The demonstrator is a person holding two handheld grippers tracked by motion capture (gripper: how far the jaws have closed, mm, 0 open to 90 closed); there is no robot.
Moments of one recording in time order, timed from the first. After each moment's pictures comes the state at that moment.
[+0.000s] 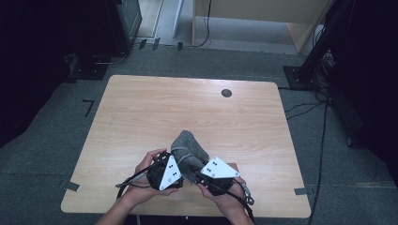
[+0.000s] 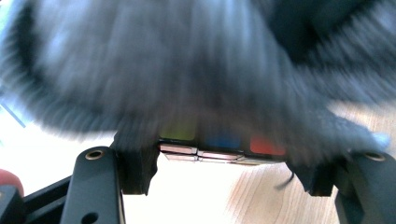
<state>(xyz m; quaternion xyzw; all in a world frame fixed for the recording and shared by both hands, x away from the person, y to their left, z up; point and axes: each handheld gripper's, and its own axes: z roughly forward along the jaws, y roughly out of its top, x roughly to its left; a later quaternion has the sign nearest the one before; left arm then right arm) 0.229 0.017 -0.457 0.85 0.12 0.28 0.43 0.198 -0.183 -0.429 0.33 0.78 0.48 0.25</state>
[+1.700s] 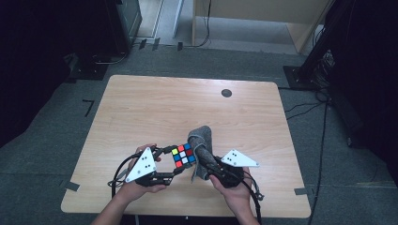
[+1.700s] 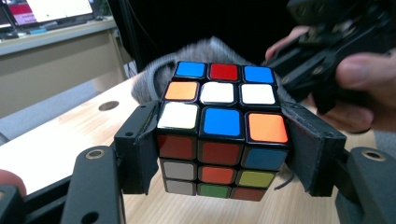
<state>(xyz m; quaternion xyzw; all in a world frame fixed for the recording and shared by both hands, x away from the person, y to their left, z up) 0.235 0.057 -0.432 0.77 0.14 0.18 0.60 0.218 -0.219 -0.449 0.40 0.71 0.55 0.15</state>
